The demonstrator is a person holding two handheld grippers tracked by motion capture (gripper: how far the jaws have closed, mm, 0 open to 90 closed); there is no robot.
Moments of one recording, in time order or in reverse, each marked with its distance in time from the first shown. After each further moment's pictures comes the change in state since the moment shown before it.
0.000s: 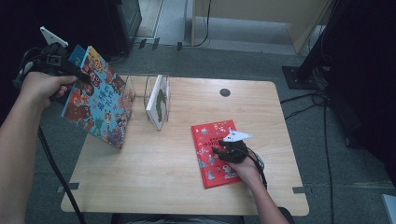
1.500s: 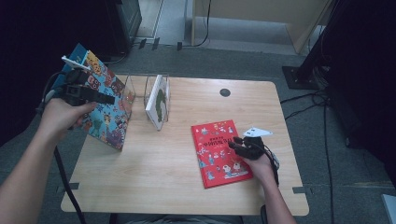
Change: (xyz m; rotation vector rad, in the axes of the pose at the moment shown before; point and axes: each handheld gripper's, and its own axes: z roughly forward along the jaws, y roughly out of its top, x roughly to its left) left arm -0.054 -0.082 0.030 -0.056 -0.148 0.227; right arm -0.045 -0.013 -0.029 -0.040 -0.055 0.130
